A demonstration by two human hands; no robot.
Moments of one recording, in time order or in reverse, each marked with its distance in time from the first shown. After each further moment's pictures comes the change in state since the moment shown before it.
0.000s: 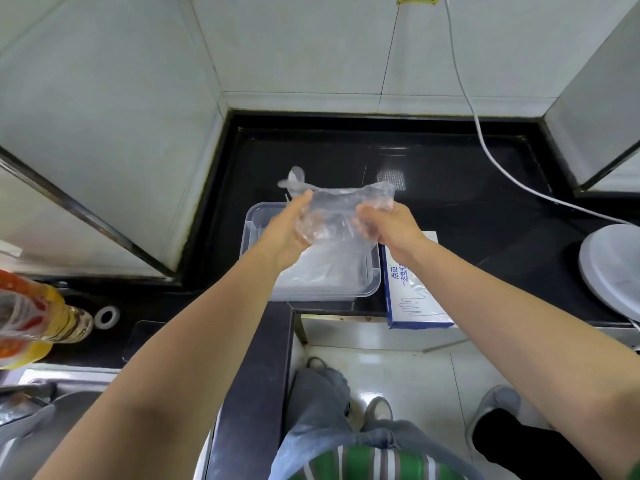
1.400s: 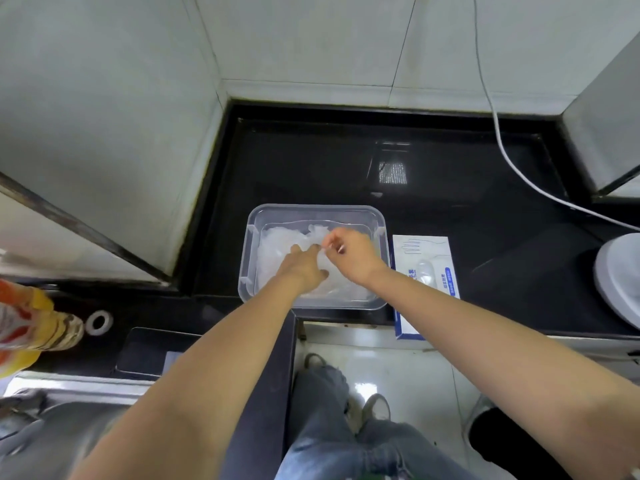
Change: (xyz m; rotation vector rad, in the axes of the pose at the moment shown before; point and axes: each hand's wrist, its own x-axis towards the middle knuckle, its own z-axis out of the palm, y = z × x) left_hand 0.042 -0.058 -0.026 1.588 0.017 0.026; right_hand 0.013 0.043 0.056 -0.843 -0.133 -0.197
